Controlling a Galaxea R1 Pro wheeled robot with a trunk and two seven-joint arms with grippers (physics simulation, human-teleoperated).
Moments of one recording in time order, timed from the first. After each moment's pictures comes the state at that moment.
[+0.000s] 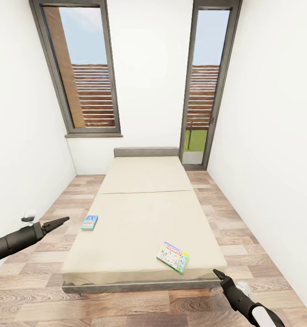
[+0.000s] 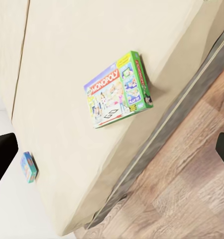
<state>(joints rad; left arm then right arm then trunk) -0.43 0.24 0.64 -1.42 0.00 1.04 -1.31 -0.39 -0.09 -0.47 -0.50 -0.70 0.37 0.37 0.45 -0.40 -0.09</state>
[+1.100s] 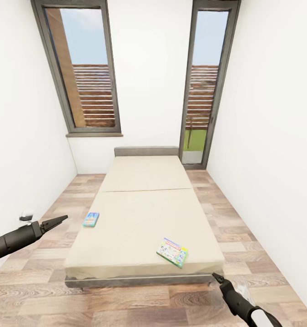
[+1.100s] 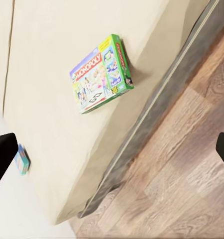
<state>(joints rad) -0.44 0.24 0.65 -1.42 0.00 1.04 -1.31 -0.39 -0.08 -0.46 -0.46 -0.70 0.37 0.36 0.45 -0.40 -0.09</state>
